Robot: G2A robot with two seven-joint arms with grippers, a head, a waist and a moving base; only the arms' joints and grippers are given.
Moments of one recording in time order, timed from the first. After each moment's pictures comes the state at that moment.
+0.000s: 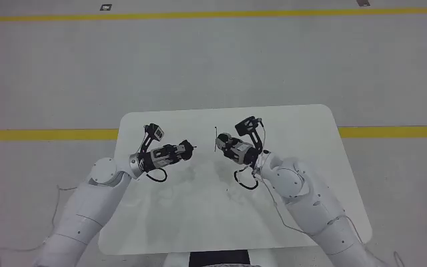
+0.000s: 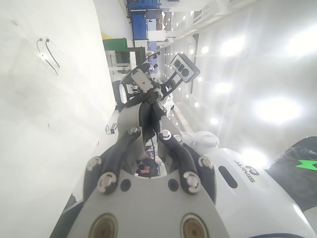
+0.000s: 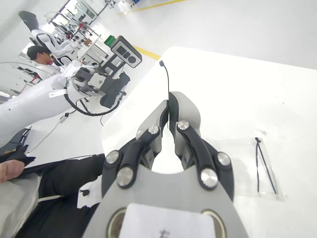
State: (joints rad) left arm 1.28 -1.02 -1.16 -1.35 -0.67 -0.34 -1.06; right arm -1.34 -1.21 1.06 -1.71 -0.67 -0.24 0.44
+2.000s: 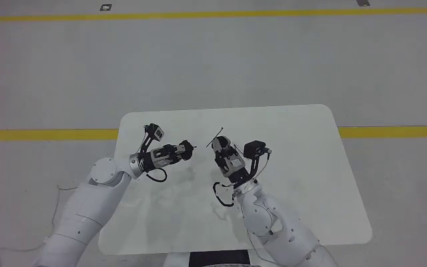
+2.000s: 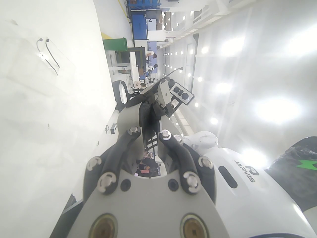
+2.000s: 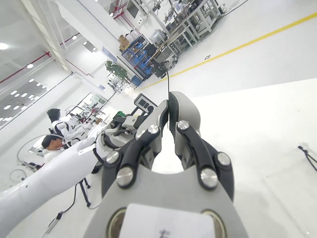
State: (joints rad) left arm 1.28 -1.02 -1.16 -1.35 -0.67 -0.34 -1.06; right arm -1.51 -1.30 0.87 -1.75 -0.72 0.01 -0.27
